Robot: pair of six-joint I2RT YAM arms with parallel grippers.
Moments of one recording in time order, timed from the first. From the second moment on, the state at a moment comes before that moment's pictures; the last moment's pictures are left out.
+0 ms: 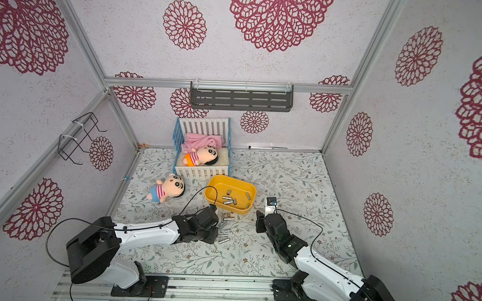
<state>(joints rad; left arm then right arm) -0.94 1.53 0.76 -0.35 -0.12 -0.62 0.65 0.94 0.33 0.09 0.33 0.37</state>
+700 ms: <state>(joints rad) -0.94 1.60 0.80 -0.36 -0.14 -0.60 0.65 0.95 0.33 0.09 0.33 0.37</state>
